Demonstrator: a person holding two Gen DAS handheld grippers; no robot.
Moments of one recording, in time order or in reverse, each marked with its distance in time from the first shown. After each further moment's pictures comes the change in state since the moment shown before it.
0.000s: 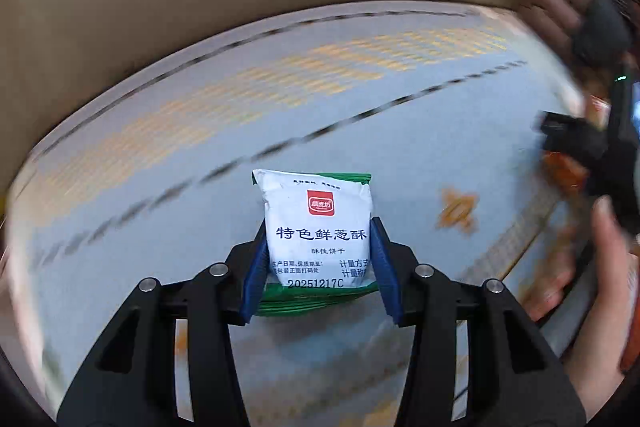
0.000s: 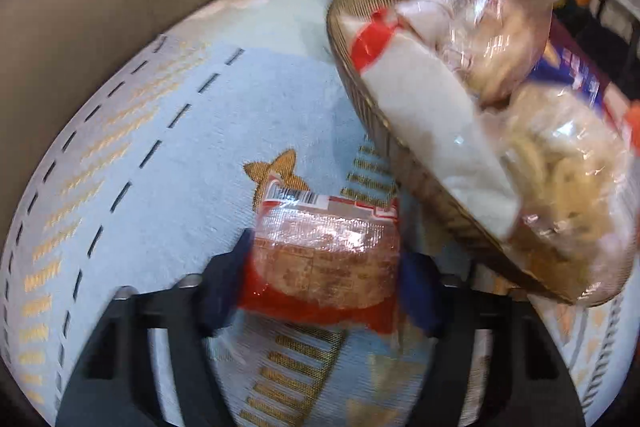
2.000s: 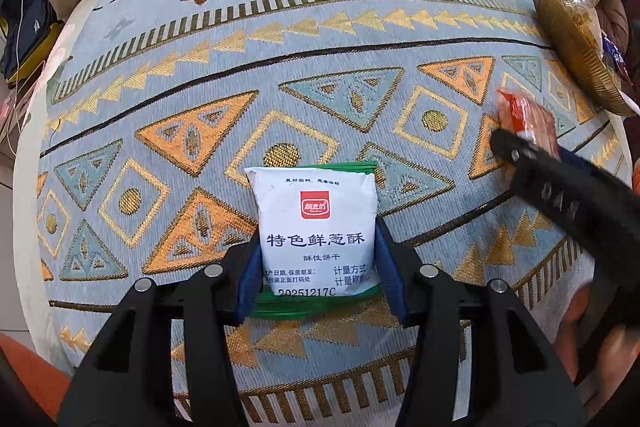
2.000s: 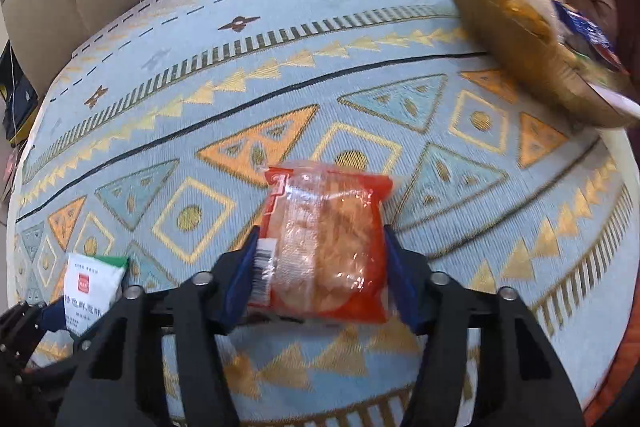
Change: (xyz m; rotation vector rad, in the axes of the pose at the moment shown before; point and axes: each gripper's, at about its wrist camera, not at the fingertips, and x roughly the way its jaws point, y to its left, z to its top) left arm -0.085 -0.070 -0.216 -0.116 0.162 0.026; right arm -0.095 -0.123 -0.178 -0.694 0.108 0.452
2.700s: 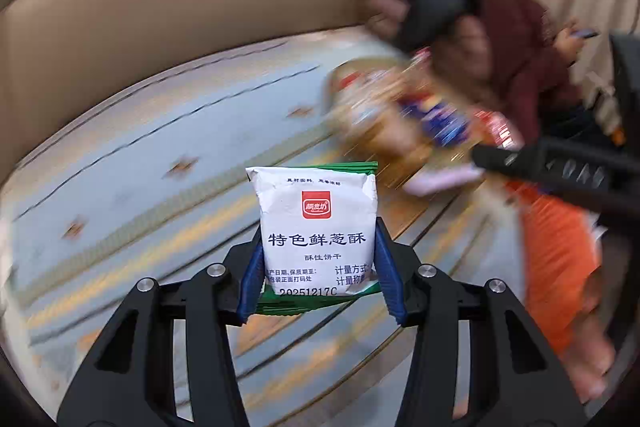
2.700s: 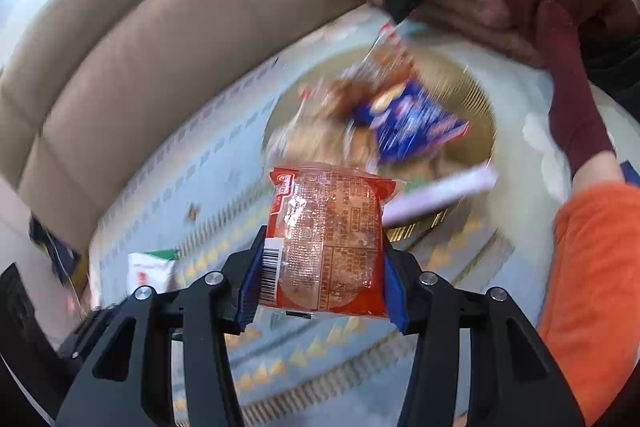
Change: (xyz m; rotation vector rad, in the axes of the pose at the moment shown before) left arm -0.108 -0.172 0.102 0.308 -0.312 -0.336; right arm -0.140 -0.204 0.084 0.391 -0.174 0.132
